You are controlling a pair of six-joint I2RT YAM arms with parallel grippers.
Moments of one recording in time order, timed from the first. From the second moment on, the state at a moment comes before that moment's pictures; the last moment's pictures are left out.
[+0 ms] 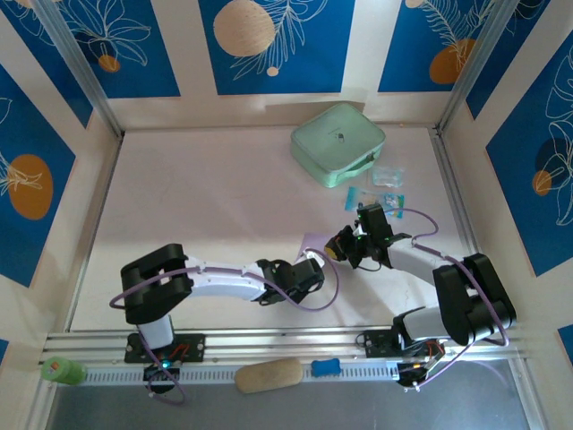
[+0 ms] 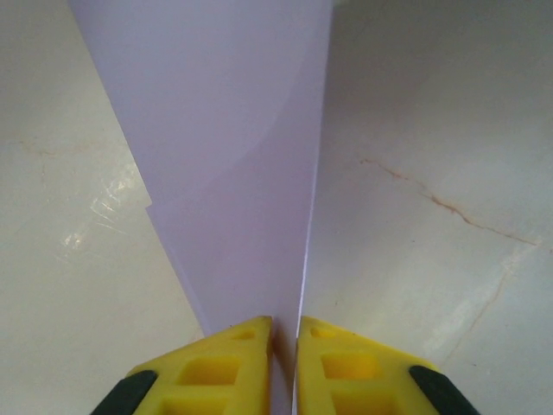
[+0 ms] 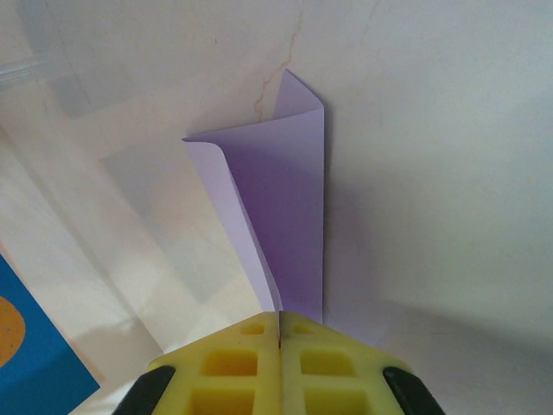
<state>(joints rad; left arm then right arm) -1.26 1.75 0.97 -0.34 -0.35 -0.36 0.33 1.36 0.51 -0.11 -0.53 1.22</state>
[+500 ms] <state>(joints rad) -1.26 1.75 0.97 -0.34 -0.36 -0.36 0.33 1.36 0.51 -0.11 -0.53 1.22</state>
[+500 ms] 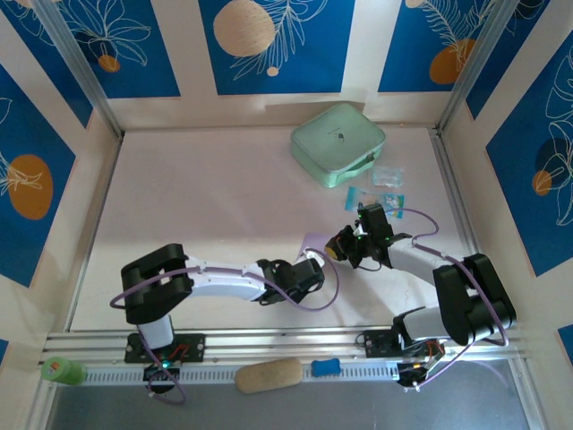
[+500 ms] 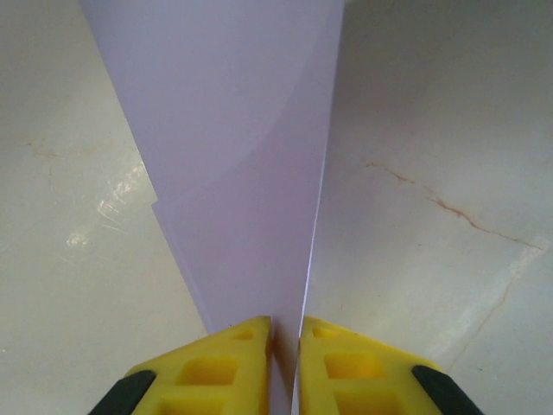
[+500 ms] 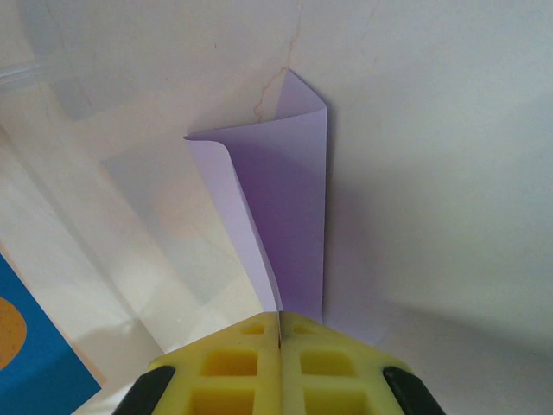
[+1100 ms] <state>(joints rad) -1.26 1.76 0.98 -0.34 -0.36 -0.36 0.33 1.33 0.51 -0.13 -0.53 1.21</state>
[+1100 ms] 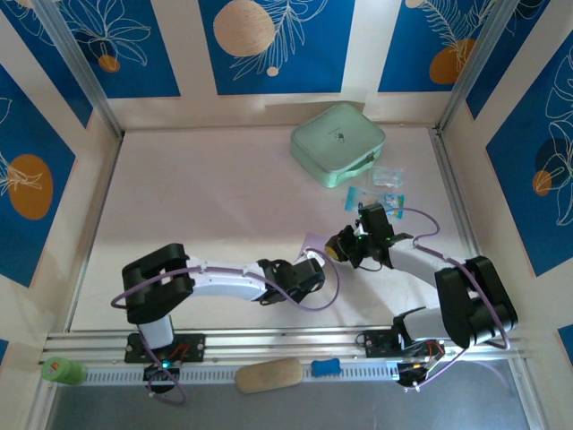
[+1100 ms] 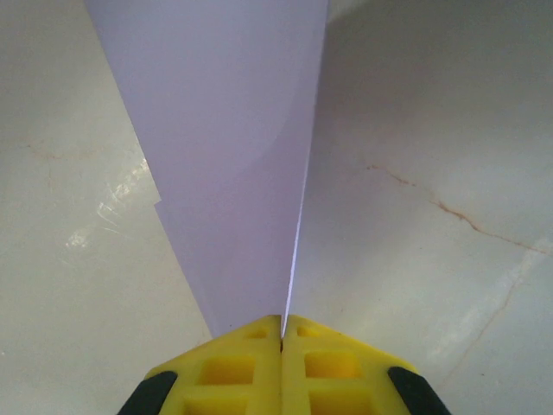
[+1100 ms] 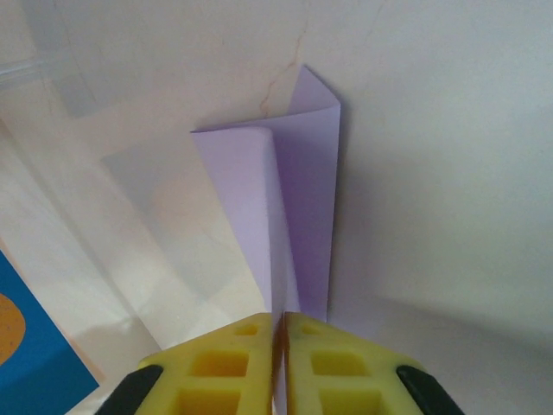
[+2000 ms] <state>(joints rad) -1.08 1.72 0.86 -0.10 0.11 -0.42 0.26 1.12 0.54 -0.37 -0.52 1.04</state>
